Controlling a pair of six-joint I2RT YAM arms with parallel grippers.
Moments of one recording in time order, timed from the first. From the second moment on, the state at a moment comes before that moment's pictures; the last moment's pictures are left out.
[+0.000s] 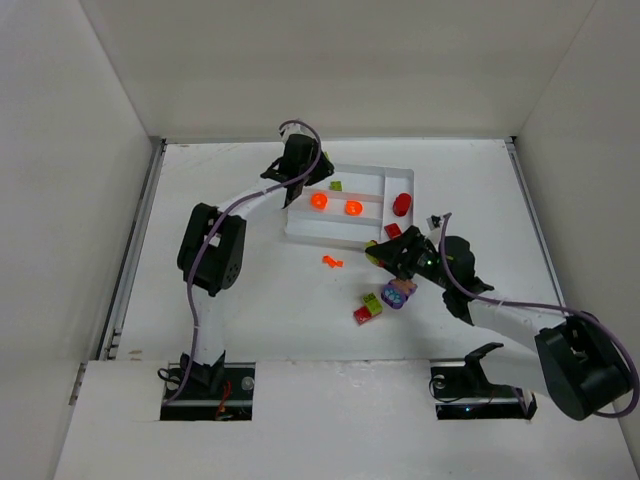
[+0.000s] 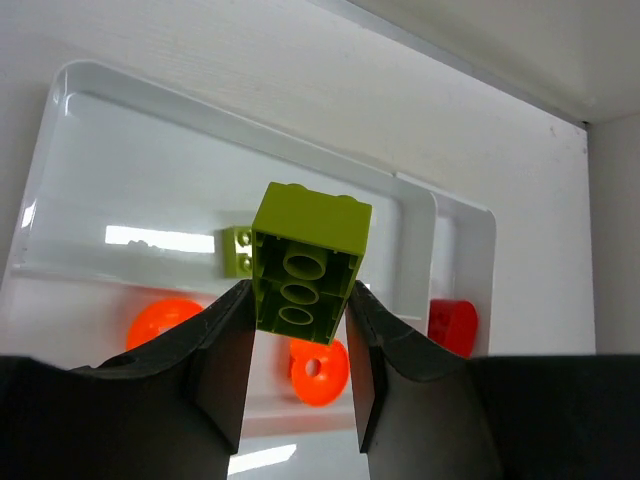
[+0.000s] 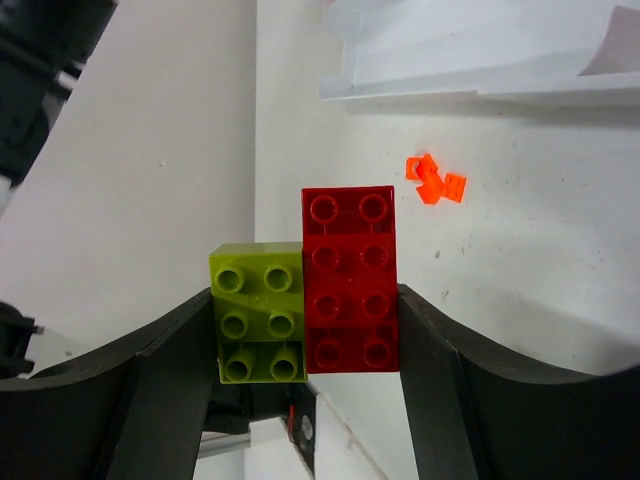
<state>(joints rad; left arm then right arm) -0.46 2.03 1.53 0.03 -0.06 -0.75 0.42 1.18 0.34 0.60 -0.38 1.17</state>
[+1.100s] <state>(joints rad) -0.47 1.74 1.14 0.04 -0.07 -0.76 0.53 1.16 0.53 0.30 -0.13 0.91</state>
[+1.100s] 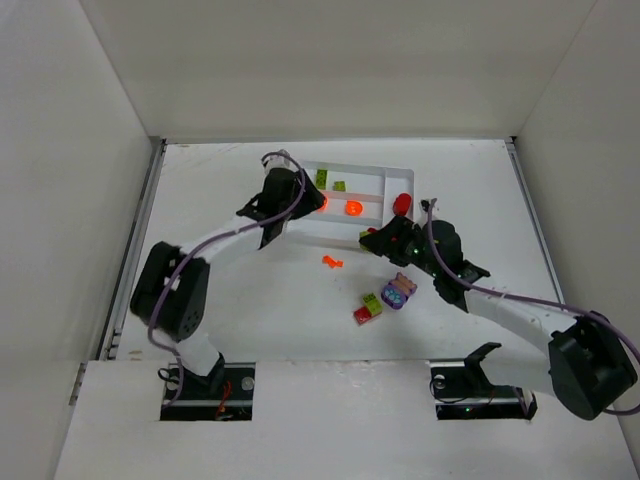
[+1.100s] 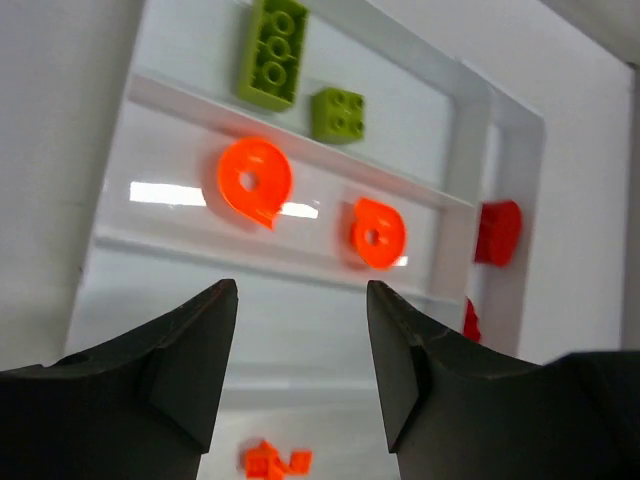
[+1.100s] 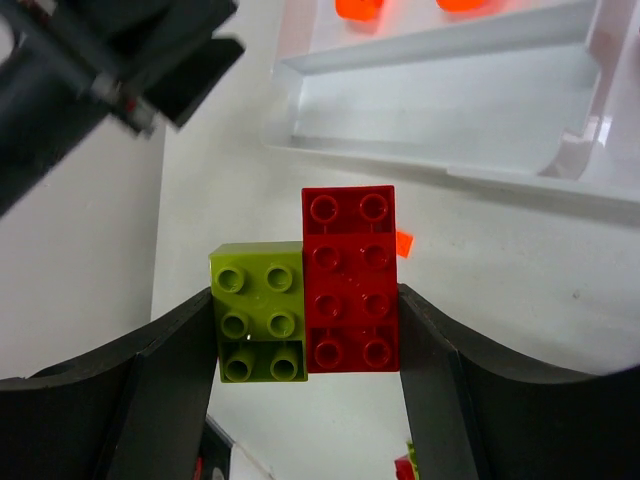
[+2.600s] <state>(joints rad) -1.09 1.42 0.44 1.09 -0.63 -0.48 0.77 1.32 0.88 0.03 0.15 1.08</state>
